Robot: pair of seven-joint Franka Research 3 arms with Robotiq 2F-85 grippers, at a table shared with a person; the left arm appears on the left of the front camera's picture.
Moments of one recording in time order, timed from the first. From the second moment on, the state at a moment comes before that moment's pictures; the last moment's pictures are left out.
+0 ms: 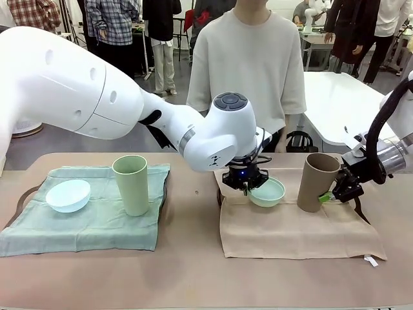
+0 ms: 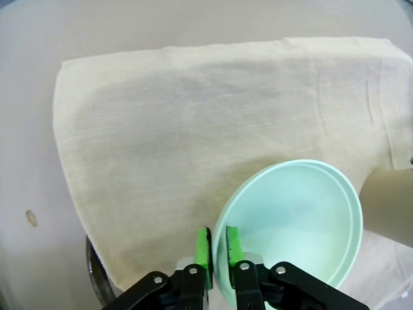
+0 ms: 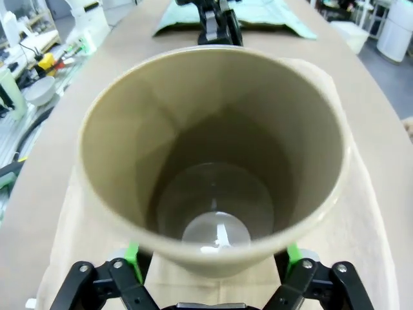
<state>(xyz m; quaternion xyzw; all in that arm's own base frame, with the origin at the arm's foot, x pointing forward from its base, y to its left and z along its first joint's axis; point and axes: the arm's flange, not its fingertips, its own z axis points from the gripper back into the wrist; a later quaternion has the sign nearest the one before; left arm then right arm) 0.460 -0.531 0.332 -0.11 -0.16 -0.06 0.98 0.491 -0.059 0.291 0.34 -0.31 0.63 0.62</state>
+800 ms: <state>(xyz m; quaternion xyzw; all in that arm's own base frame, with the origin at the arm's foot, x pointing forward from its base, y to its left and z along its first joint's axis) 0.451 -0.526 0.367 -0.10 -0.15 -0.07 0.98 0.485 -0.097 0.368 0.24 -0.18 0.58 0.76</state>
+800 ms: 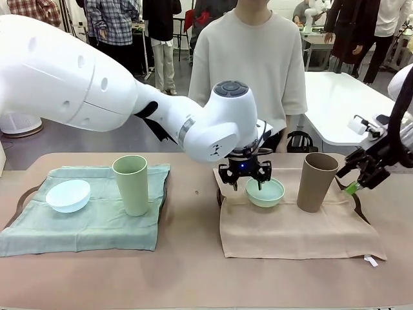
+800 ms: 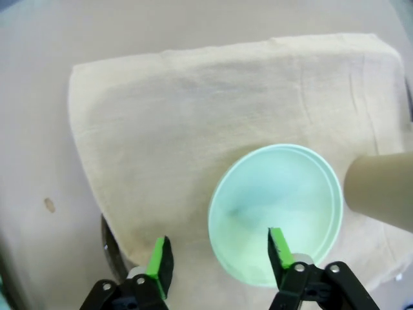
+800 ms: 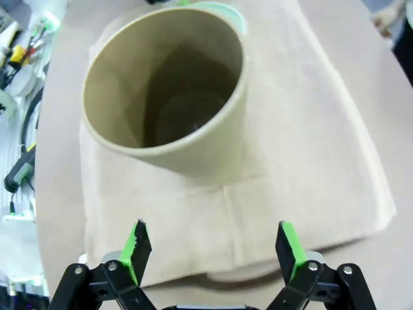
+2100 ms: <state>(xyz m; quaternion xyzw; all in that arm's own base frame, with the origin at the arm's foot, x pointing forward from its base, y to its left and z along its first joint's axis) 0.362 -0.454 0.568 0.03 -0.21 -0.05 0.98 0.401 0.033 0.612 -0.02 -0.05 0.31 0.95</state>
